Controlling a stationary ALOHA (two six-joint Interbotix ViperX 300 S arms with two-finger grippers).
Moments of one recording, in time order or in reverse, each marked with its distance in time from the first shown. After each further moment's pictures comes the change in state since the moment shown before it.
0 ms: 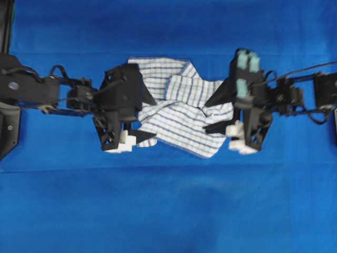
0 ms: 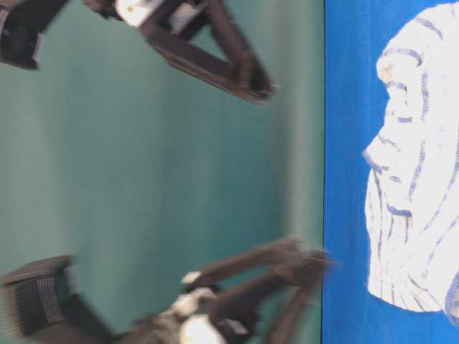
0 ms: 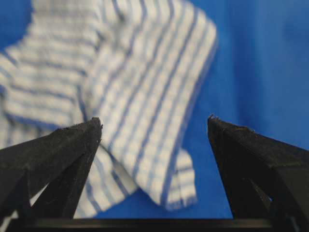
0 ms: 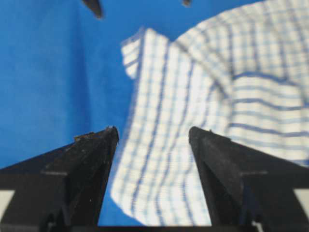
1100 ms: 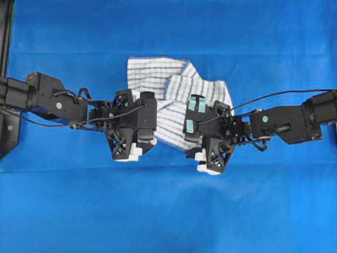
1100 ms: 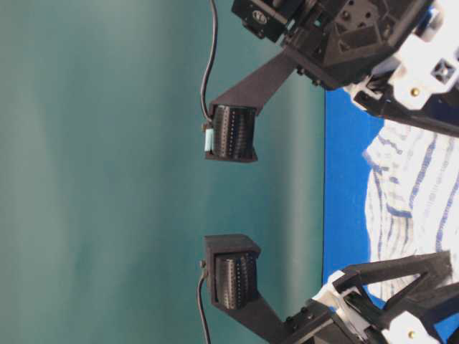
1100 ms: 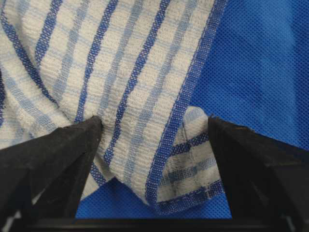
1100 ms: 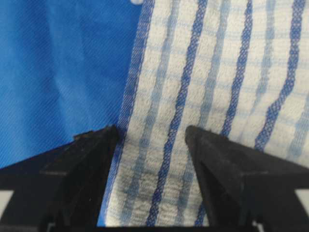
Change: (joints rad) left arm -0.009 0.276 0.054 0.000 -0.186 0.005; right arm 0.048 0.431 -0.064 0.018 -0.164 0.087
